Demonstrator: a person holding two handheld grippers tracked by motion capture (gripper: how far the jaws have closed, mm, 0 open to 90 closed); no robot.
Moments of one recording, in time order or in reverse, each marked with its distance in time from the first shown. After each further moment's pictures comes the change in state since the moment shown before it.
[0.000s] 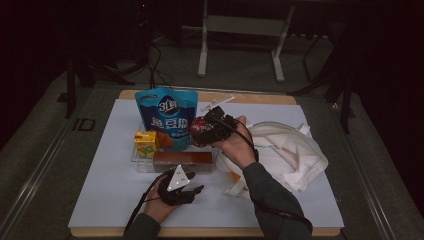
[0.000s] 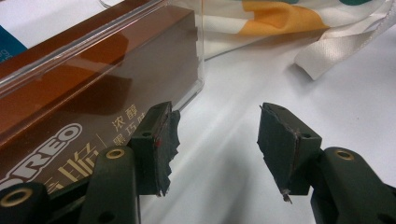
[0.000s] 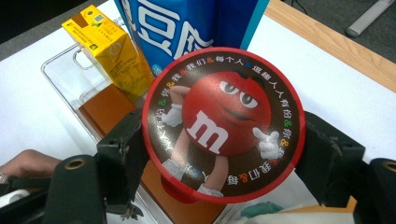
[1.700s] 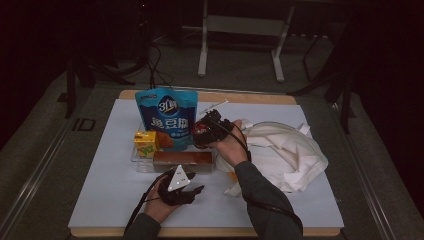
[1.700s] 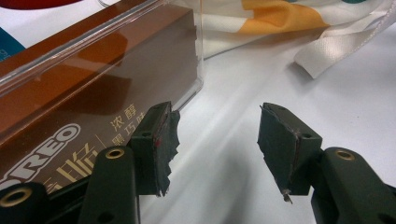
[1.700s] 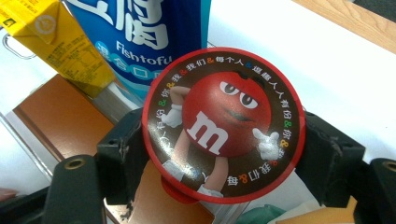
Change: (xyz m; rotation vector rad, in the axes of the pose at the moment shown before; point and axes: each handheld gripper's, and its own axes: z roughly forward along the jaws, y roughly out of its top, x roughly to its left) left arm 0.000 0.000 0.001 0.003 0.000 0.004; right arm -0.015 -0.012 0.045 0.067 -0.054 0.060
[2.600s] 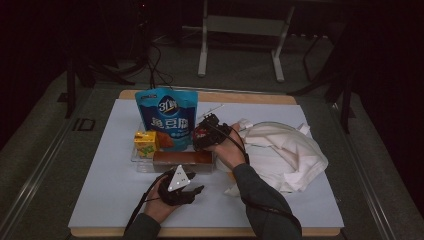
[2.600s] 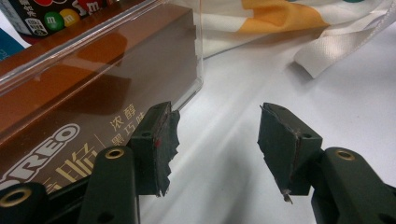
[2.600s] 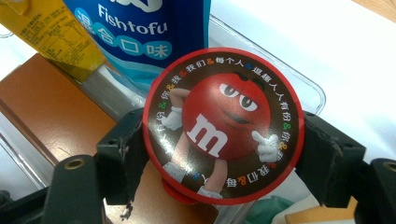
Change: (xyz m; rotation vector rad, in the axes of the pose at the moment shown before) left arm 0.000 0.000 0.000 0.002 -0.001 0.002; right arm 0.003 -0.008 0.014 0.056 -0.013 0.005
